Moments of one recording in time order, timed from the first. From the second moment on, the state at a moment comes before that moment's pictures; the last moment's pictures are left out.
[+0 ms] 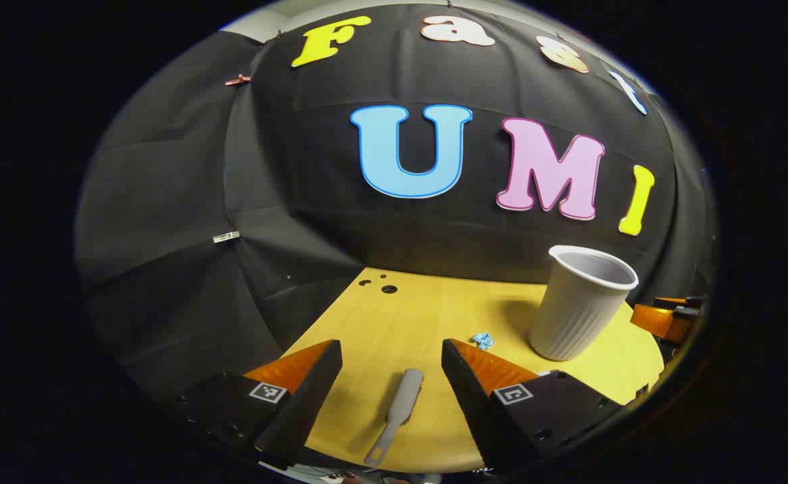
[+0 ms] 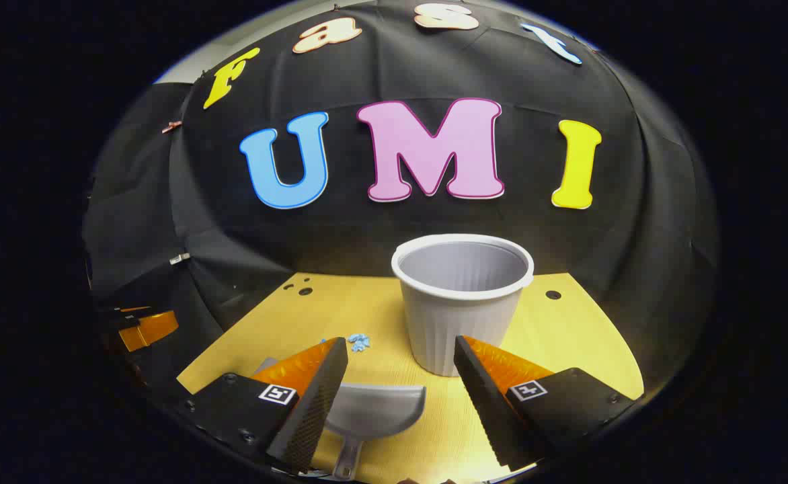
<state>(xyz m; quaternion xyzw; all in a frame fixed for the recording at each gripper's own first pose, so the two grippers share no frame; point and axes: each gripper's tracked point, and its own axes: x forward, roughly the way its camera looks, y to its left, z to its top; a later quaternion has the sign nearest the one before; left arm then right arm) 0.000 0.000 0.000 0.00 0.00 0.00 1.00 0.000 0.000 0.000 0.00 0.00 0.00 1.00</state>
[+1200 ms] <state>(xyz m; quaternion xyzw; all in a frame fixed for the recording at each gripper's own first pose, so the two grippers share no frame) 0.020 0.008 -0.103 0.01 0.12 -0.10 0.99 -0.012 0.049 -0.100 0.02 0.13 -0.02 0.99</state>
